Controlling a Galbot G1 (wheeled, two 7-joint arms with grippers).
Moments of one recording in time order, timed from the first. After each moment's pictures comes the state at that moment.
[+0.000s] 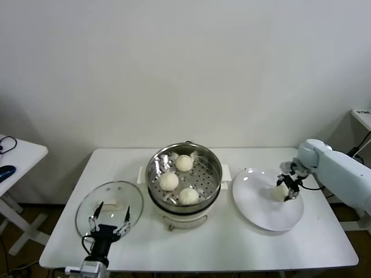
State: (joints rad) left arm 1.64 -1.48 -0.64 -1.95 0.15 -0.12 0.04; right arm 0.08 0.79 -0.91 0.84 -0.11 0.11 -1.14
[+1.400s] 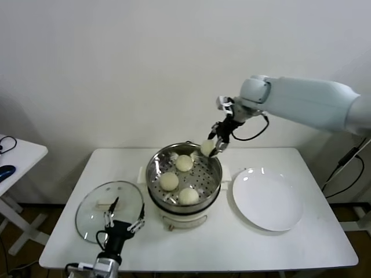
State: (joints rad) left arm 1.64 -1.48 -0.55 -1.99 0.18 -0.10 0.05; right arm 0.80 1.16 -1.69 1.12 0.99 -0.23 -0.96
